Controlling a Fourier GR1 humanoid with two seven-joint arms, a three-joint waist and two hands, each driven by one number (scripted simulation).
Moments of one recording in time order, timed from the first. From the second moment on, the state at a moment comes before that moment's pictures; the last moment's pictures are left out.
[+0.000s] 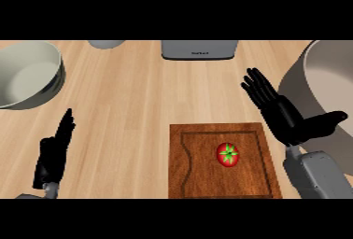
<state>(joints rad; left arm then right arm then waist) 0.00 0.44 -0.26 -1.43 0.16 0.42 0.07 -0.29 -0.29 0.18 -1.43 -0.41 0.13 -0.07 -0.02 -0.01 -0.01</state>
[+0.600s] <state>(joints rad) -0.03 0.40 -0.34 -1.43 0.25 0.22 0.10 -0.16 -0.31 0.24 -1.52 0.10 -0.43 -0.05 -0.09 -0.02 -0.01</state>
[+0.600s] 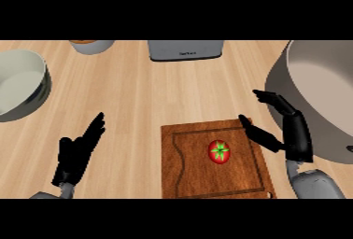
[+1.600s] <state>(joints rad) -0.10 0.35 -0.34 -1.37 0.27 0.09 0.09 0.03 -0.12 0.46 -2.09 0.70 -0.43 0.77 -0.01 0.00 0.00</state>
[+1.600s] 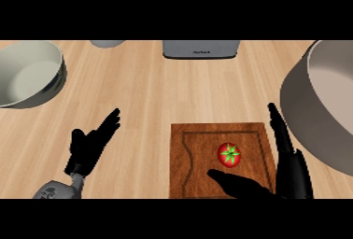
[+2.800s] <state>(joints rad) -0.10 0.26 -0.25 -1.37 0.17 0.01 0.14 0.18 -0.16 0.33 -1.82 0.44 -0.26 0.50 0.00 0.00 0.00</state>
